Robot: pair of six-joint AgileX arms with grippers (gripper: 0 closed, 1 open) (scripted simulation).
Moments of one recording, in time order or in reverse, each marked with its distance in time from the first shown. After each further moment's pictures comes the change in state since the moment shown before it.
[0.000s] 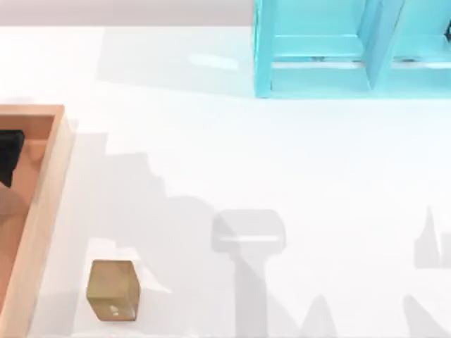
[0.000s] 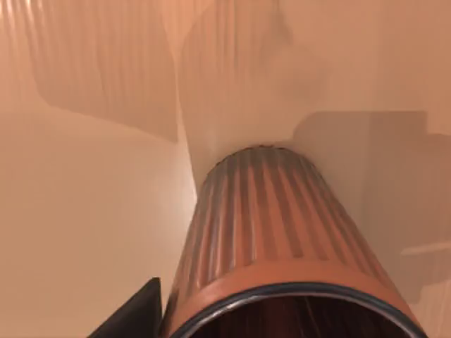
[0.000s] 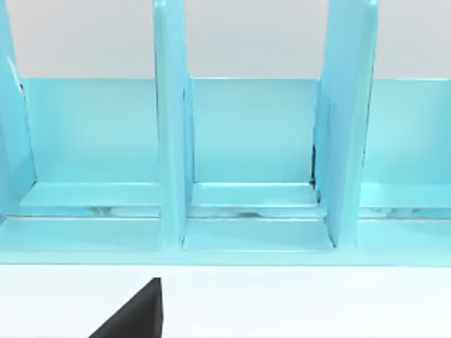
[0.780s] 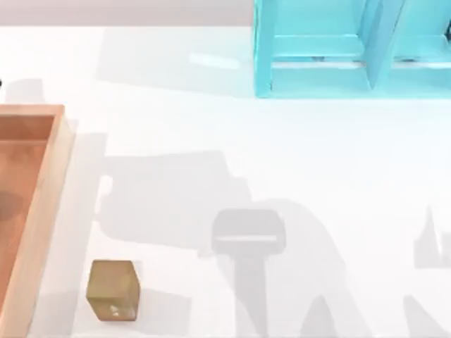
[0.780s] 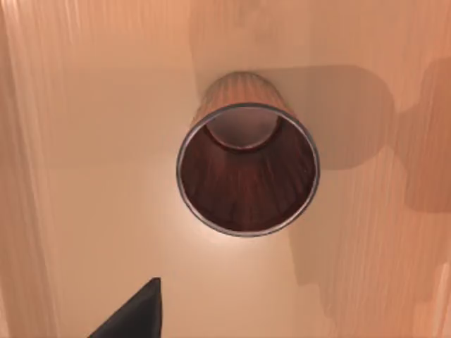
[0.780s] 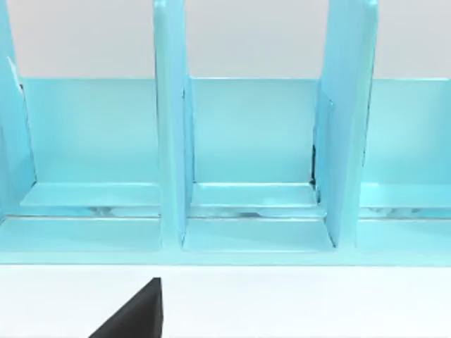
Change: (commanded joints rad) left arm -0.010 -0.059 0.299 -0.355 -0.001 -0.008; right arm 0.000 0.000 0.000 0.000 0.000 0.000
